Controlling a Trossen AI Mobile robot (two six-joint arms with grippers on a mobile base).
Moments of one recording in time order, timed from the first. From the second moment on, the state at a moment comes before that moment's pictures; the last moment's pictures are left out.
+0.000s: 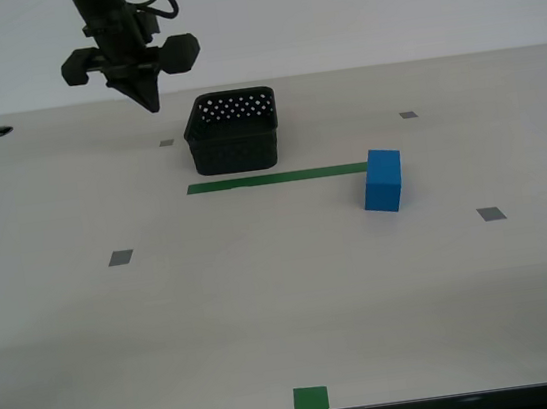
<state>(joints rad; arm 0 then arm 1) 0.01 1.07 0.90 -0.43 -0.01 0.01 -0.29 2.18 1.72 -0.78 0.03 -0.08</state>
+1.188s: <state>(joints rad) 0.01 1.07 0.90 -0.40 -0.01 0.01 -0.38 2.36 1.76 -0.66 0.05 -0.31</state>
